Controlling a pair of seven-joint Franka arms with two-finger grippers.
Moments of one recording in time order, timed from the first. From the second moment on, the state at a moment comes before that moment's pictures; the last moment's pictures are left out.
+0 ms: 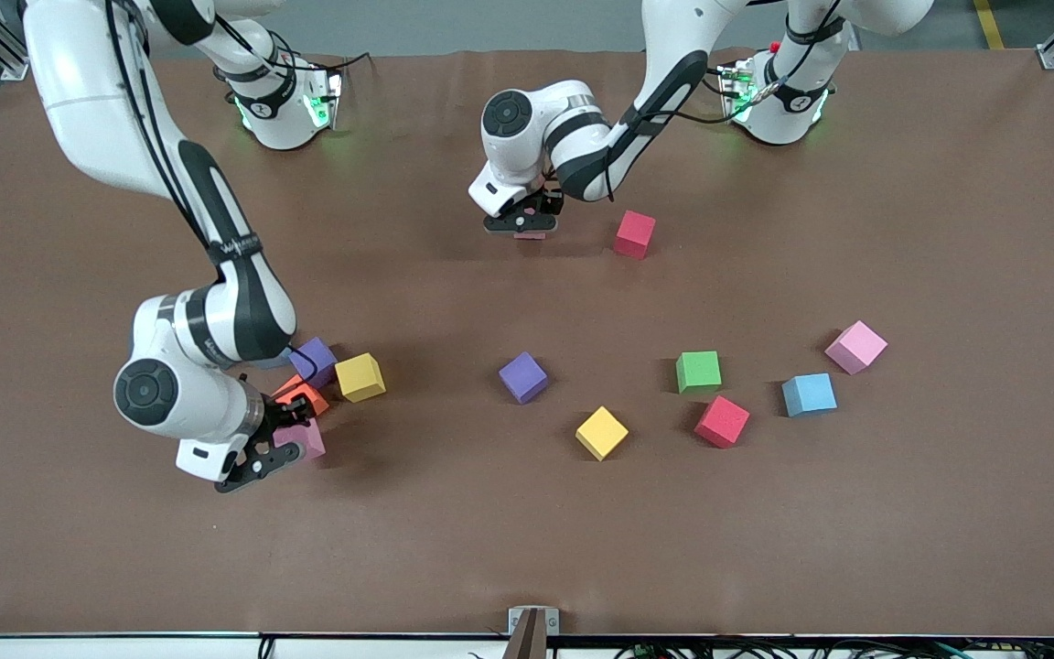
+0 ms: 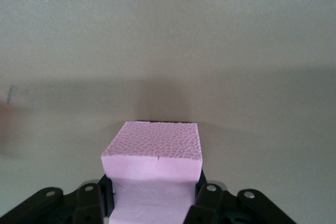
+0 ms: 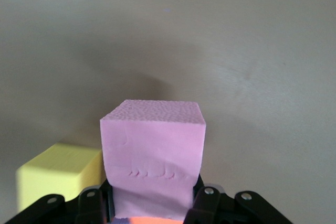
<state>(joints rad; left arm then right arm) -0.71 0.56 -0.41 -1.94 0.18 2.34 -1.17 0.17 0.64 0.03 -1.49 0.02 2.07 -0.34</state>
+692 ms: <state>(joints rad) -0.71 0.58 -0.41 -1.93 0.24 2.35 -1.19 0.23 0.25 0.04 -1.98 0.02 2.12 -0.91</state>
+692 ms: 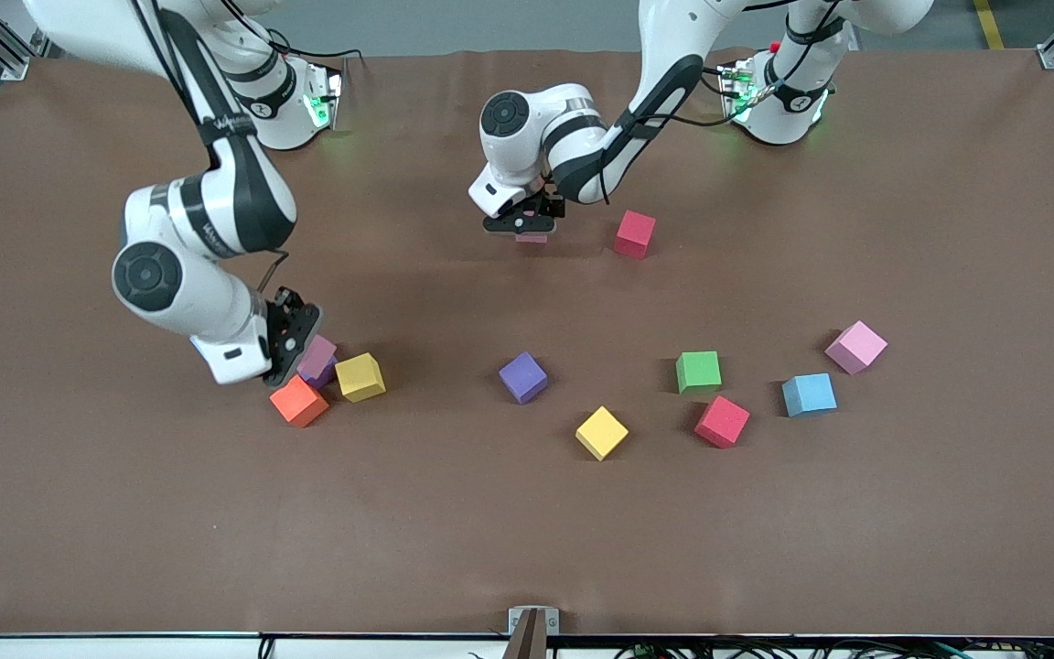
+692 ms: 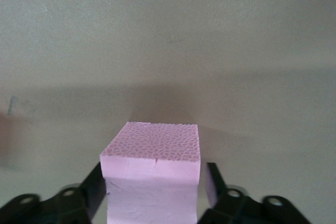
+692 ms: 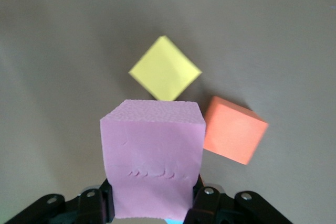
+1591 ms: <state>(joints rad) -0.59 0.37 -0.40 -1.91 0.23 2.19 -1.57 0.52 0.11 0.04 -2.43 0.02 2.52 -0.96</state>
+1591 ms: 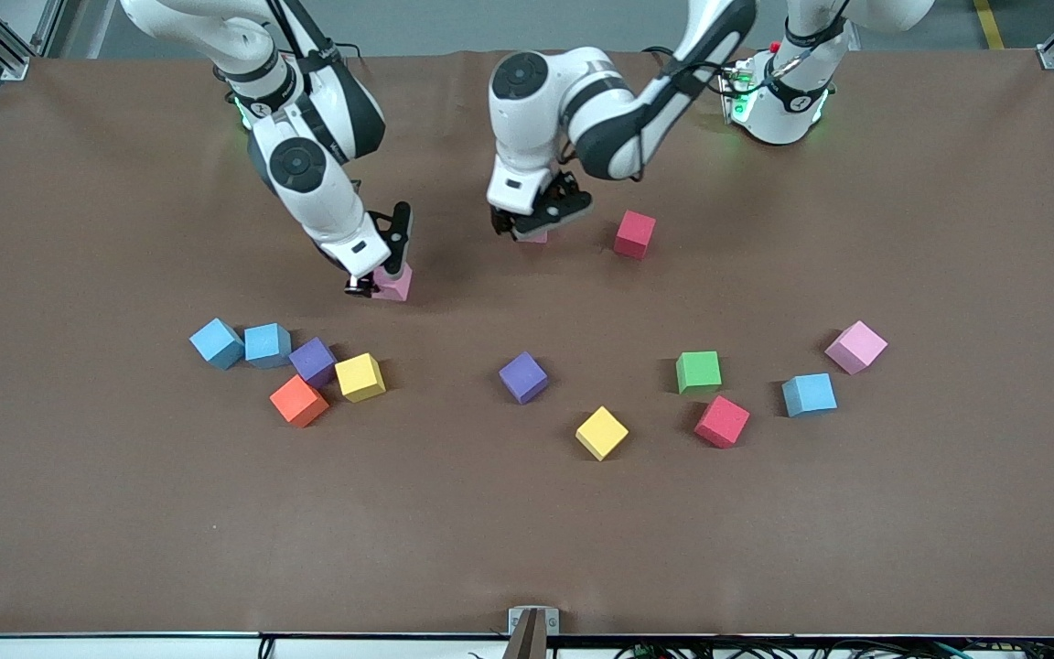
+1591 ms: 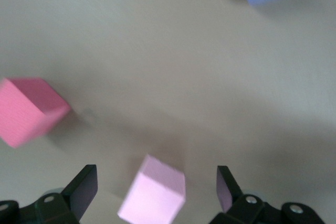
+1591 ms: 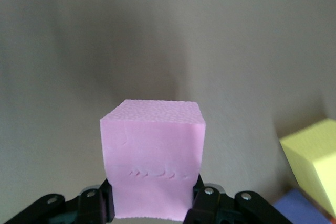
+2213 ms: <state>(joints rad) -0.27 0.30 -0.40 -1.93 0.21 2.04 -1.59 0.75 0.13 0.04 -2.46 0.08 2.56 -0.81</state>
